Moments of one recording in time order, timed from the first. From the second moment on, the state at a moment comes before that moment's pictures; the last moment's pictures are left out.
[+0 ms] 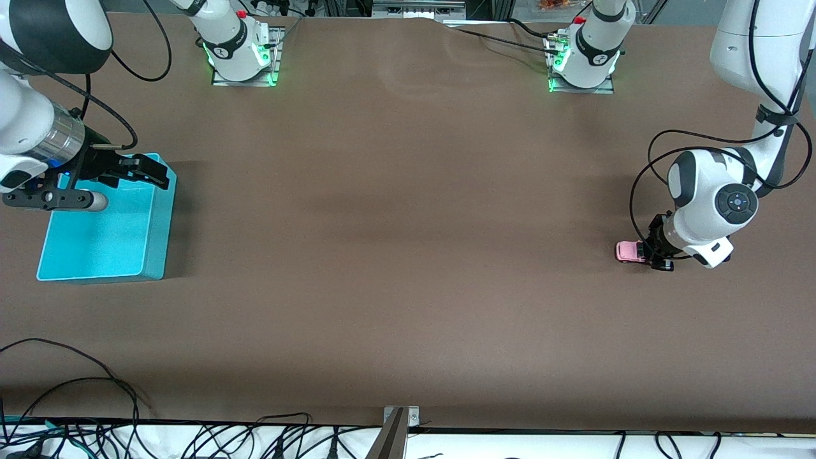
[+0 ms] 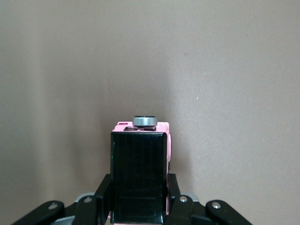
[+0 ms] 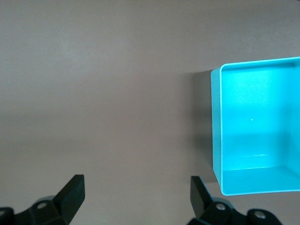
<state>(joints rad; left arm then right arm) 0.09 0.49 0.05 -2.04 0.14 2.51 -1.48 0.07 0.11 0.01 -1.64 0.02 1.68 0.11</state>
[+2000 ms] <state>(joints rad) 0.12 0.23 -0.01 -1.49 0.04 1.89 -0.26 0.07 0.11 0.01 -1.64 0.02 1.68 0.11</state>
